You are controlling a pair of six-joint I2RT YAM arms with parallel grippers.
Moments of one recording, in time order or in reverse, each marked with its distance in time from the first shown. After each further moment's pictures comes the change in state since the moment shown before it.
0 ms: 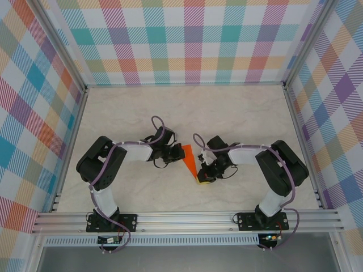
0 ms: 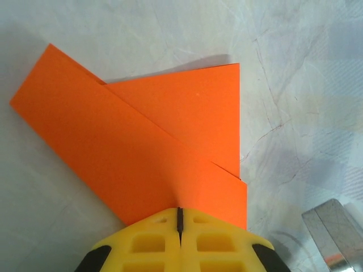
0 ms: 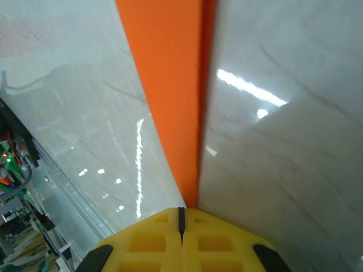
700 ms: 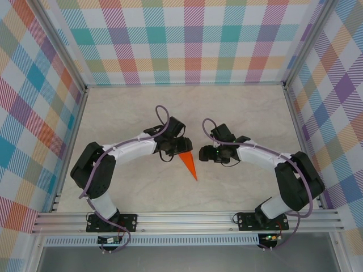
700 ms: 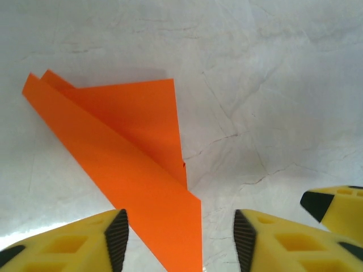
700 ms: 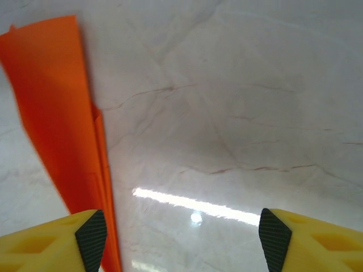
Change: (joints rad) left arm -0.135 -0.102 0.268 -0.460 -0.289 -0.054; right arm -0.043 -0.169 0.090 0.018 0.563 0.188
